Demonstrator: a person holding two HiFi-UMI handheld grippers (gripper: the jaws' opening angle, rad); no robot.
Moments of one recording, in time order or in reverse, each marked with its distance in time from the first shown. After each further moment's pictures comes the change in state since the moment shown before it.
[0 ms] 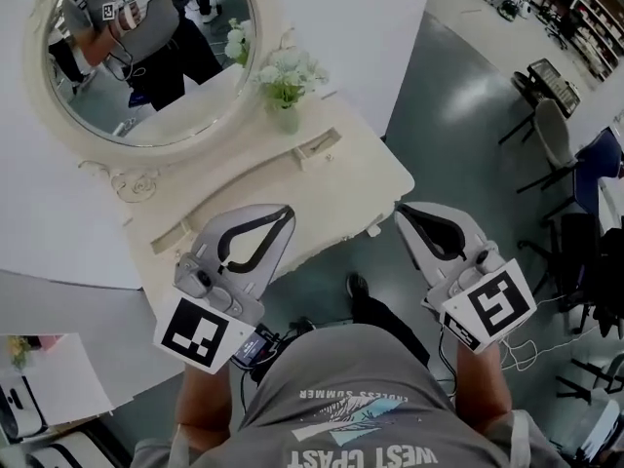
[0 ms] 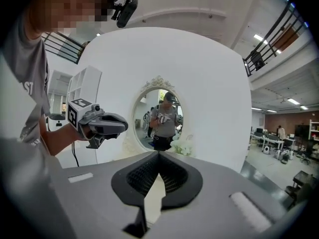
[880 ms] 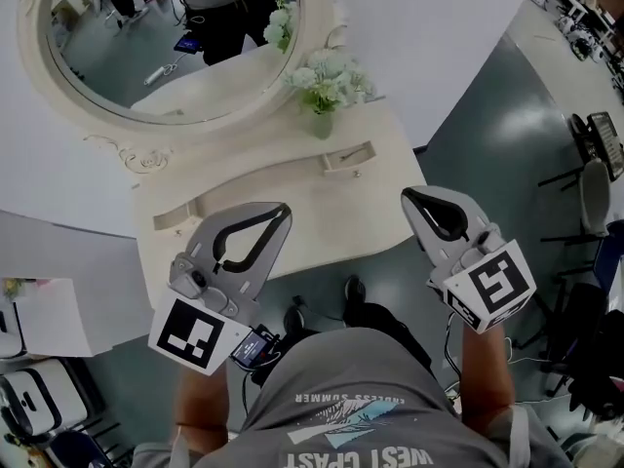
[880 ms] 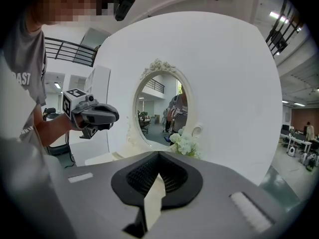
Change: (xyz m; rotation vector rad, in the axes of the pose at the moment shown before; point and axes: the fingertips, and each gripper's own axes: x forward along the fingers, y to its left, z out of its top) left arm 0.065 0.070 -0.052 -0.077 0.176 0.207; right arm 0.131 -0.098 -0.031 -0.046 0.051 0.269
